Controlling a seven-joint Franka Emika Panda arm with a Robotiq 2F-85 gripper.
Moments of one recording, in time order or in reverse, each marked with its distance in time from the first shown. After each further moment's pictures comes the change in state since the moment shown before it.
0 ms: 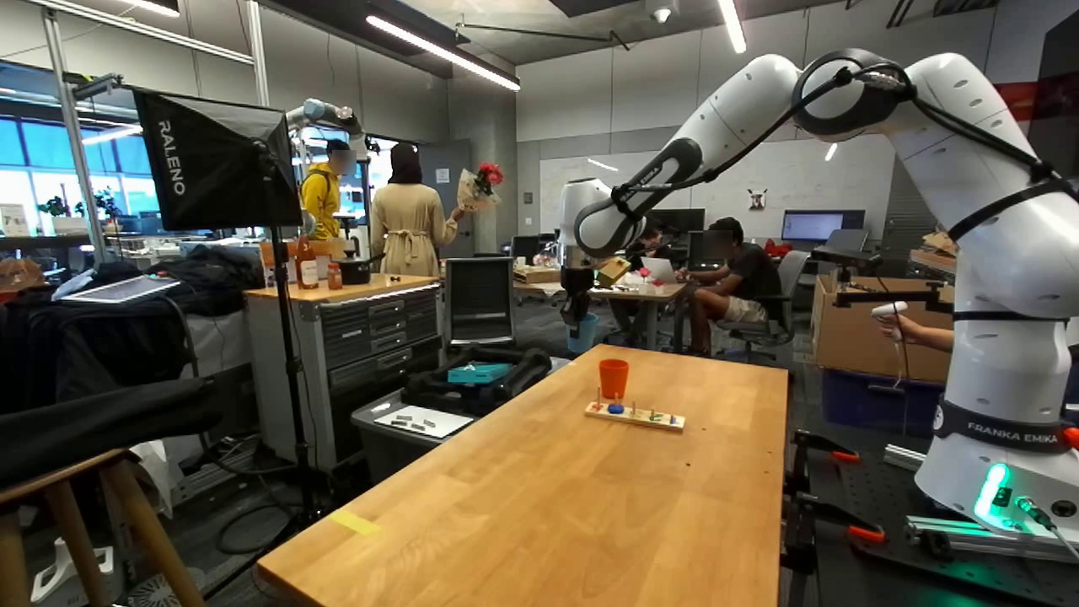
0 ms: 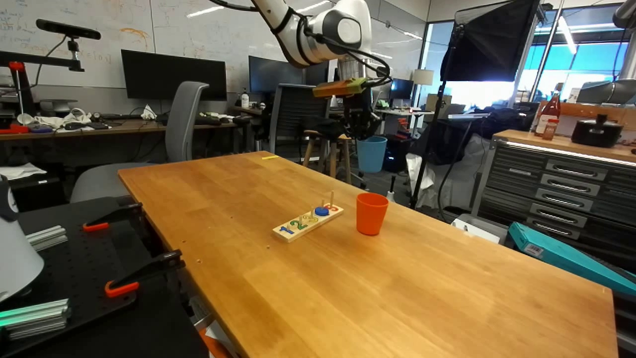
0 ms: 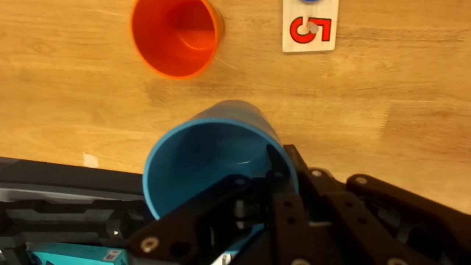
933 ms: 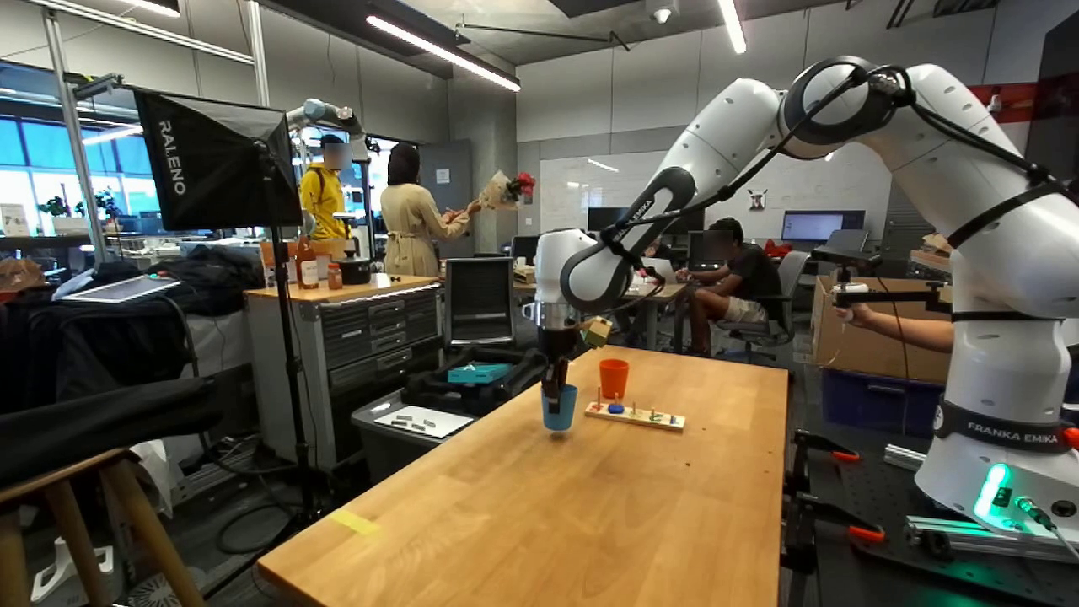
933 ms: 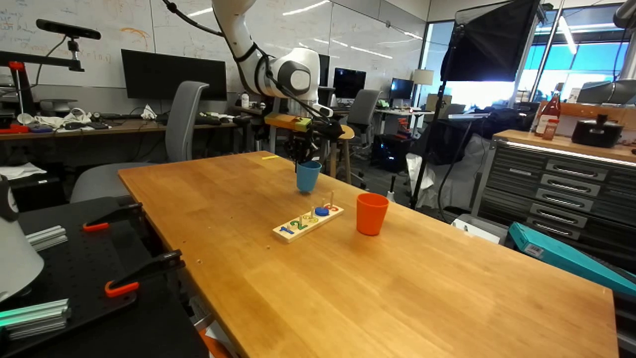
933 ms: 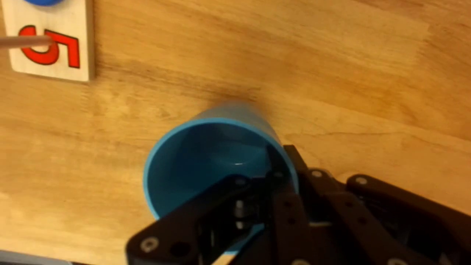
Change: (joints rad) arm 0.083 0.096 0.174 -0.109 0.093 0.120 -0.048
